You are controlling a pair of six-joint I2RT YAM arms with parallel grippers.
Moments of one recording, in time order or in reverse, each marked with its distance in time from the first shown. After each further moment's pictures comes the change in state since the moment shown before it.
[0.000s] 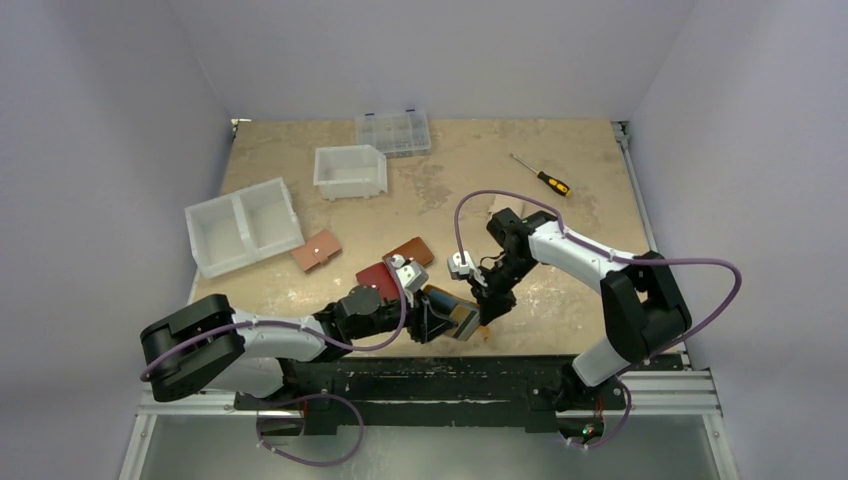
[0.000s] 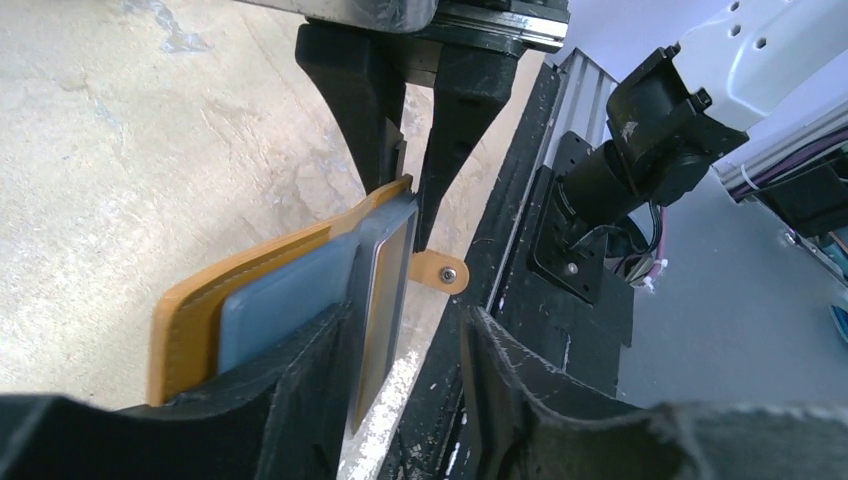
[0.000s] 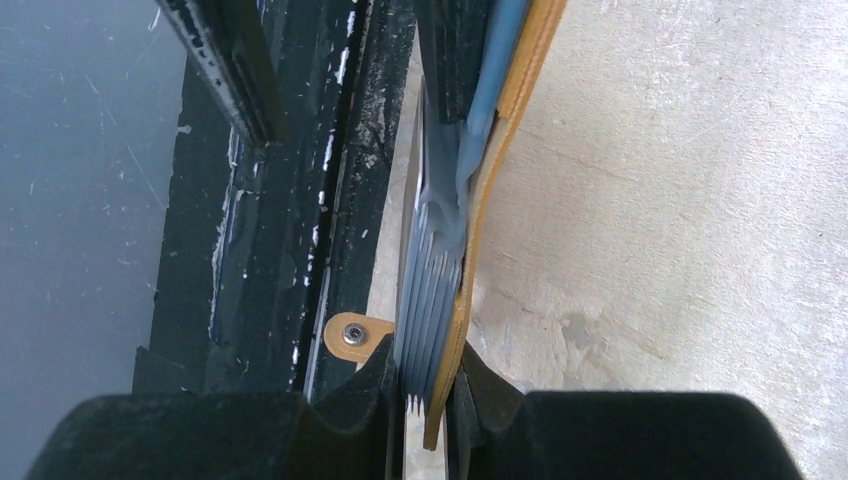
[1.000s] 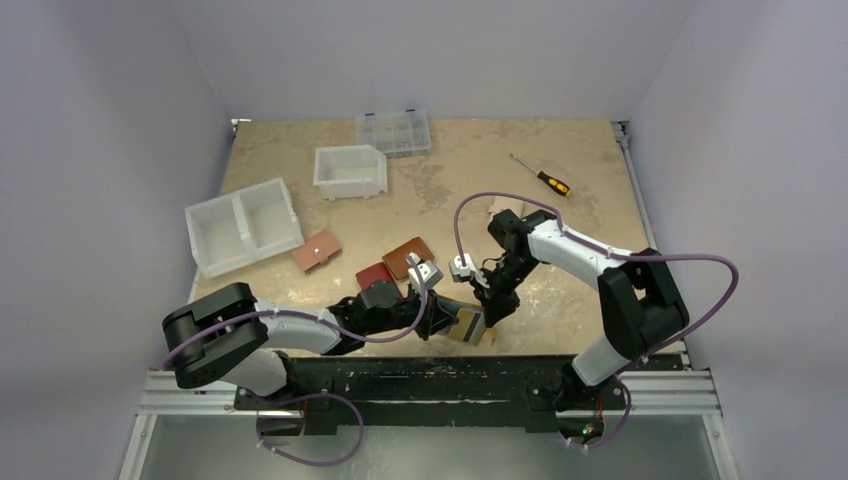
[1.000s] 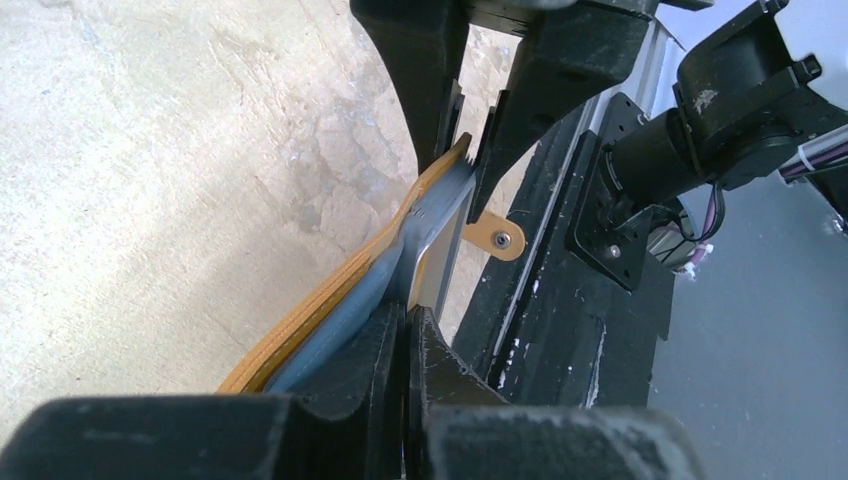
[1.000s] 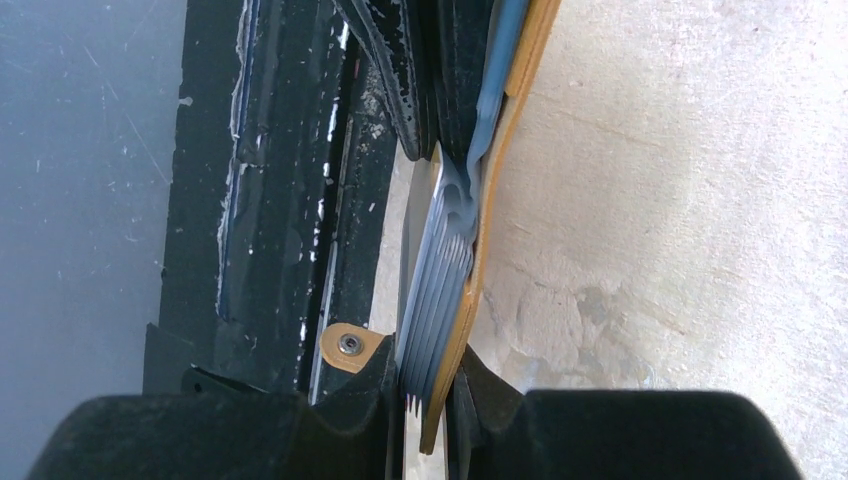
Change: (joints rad) left arm 0.000 0.121 0.092 -0.113 -0.006 -0.018; right arm -0.006 0.019 0.006 -0.045 0.033 -0.023
